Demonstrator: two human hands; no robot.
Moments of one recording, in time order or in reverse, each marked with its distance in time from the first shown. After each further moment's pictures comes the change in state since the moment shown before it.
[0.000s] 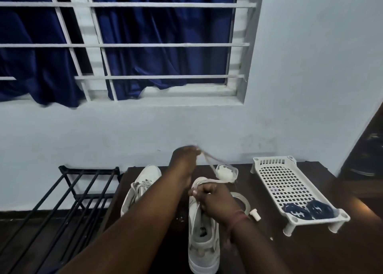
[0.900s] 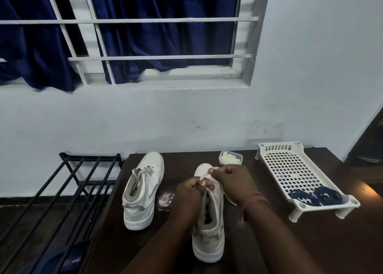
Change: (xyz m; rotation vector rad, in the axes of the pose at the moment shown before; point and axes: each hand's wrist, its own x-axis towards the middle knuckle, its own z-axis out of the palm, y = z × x) left_hand -0.056 -0.108 -0.029 0.172 -0.072 0.015; right_hand 0.014 0.011 -0.028 -0.131 0.271 0.030
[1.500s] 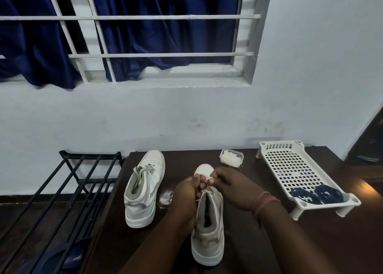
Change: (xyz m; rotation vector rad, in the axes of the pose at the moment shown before) left_hand 0.006 0.004 0.001 -0.508 -0.049 -0.182; right_hand 0.000 0.008 -0.008 -0.377 -0.340 -0.288
